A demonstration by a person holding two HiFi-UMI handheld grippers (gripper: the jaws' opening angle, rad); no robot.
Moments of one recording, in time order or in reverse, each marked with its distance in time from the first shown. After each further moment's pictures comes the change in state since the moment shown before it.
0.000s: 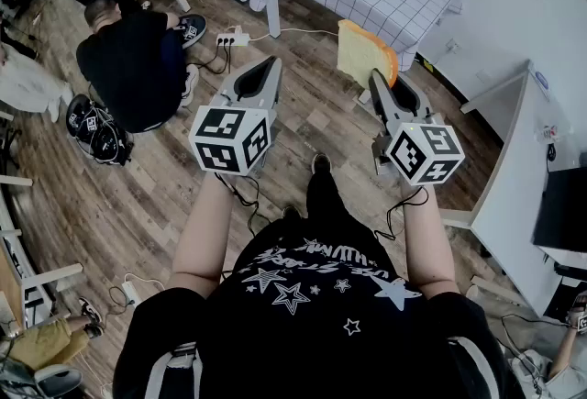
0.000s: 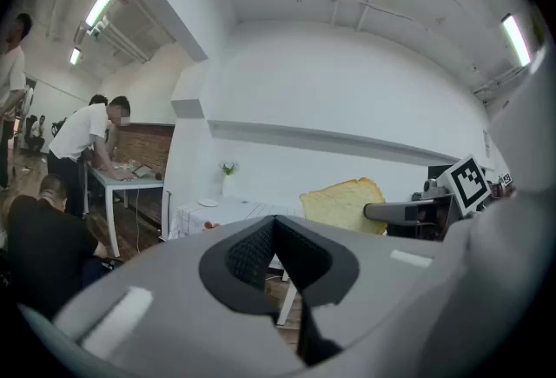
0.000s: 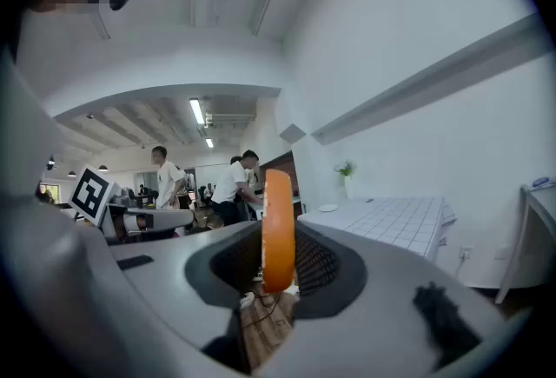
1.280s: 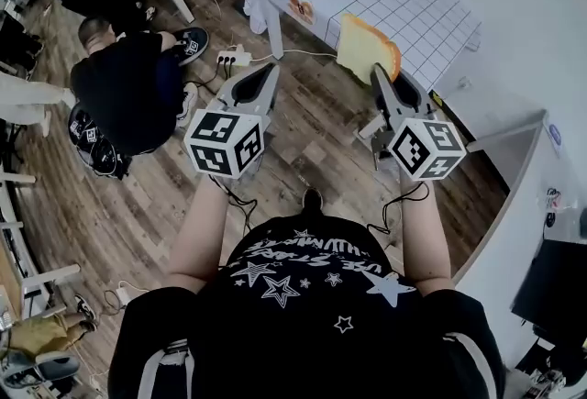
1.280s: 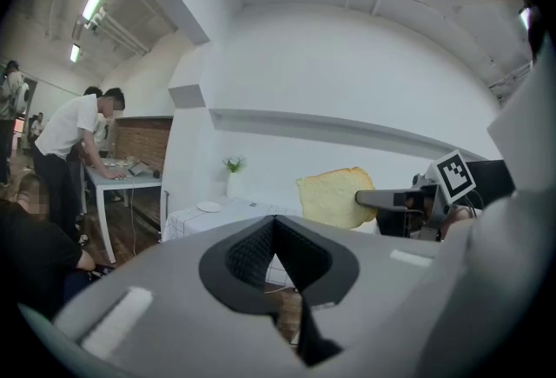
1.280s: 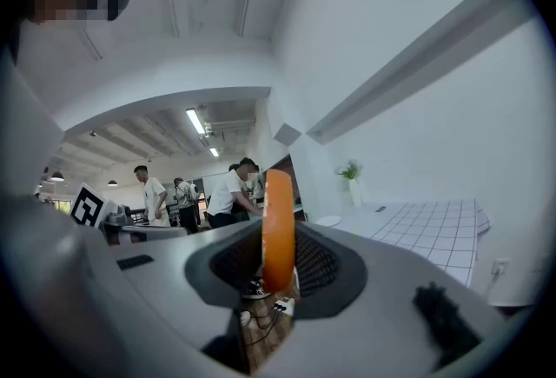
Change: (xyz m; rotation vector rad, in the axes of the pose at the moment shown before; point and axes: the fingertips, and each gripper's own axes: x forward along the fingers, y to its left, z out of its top) left arm 0.184 0.061 0.022 -0.002 0.021 0.042; right arm 0.163 -0.147 0.041 0.054 -0.044 0.089
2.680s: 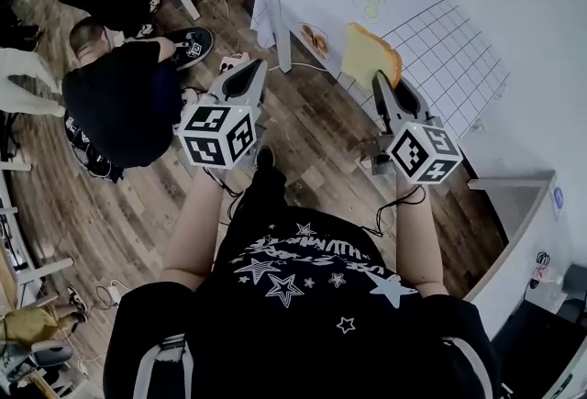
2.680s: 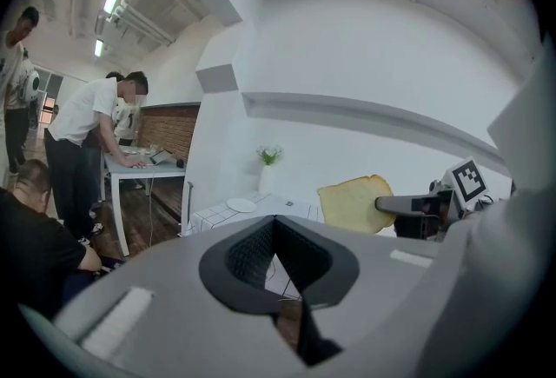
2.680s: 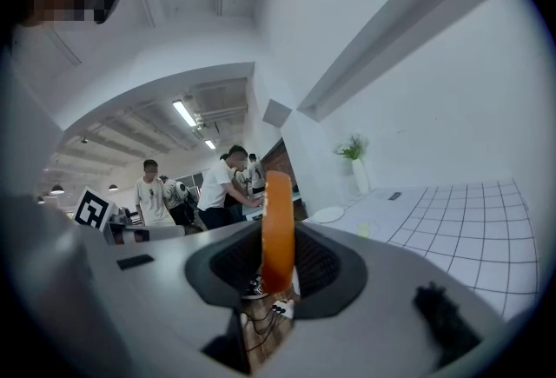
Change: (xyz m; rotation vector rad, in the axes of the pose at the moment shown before) left arm 0.139 0.157 0.001 -0.082 0.047 0.151; right arm 0.188 -0.089 -0.021 0.065 0.089 0.030
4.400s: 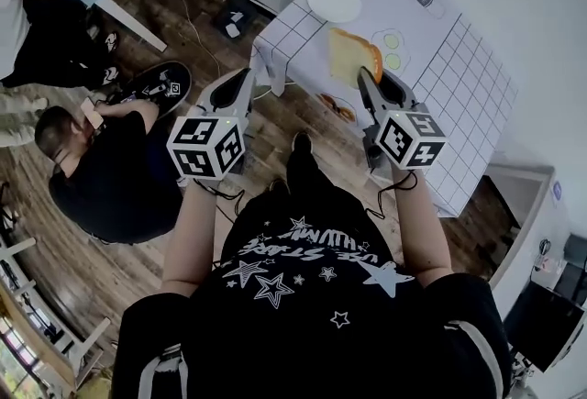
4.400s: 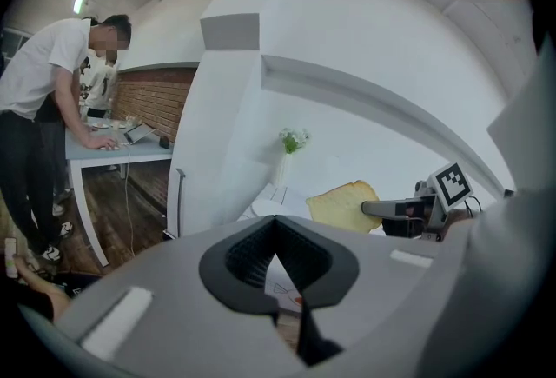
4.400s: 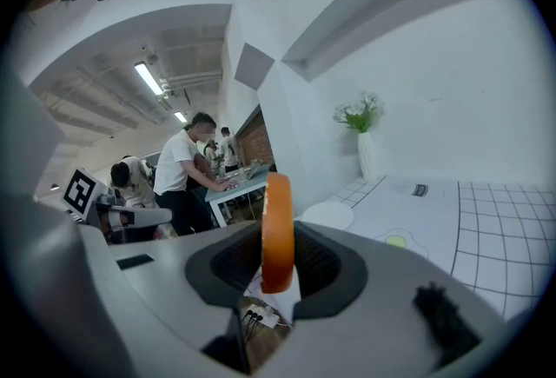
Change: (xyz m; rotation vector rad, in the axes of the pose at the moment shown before) left arm 0.206 0.213 0.038 -0.033 0.137 -0.166; right arm 0.285 -0.056 -0.013 -0.002 0.156 -0.172
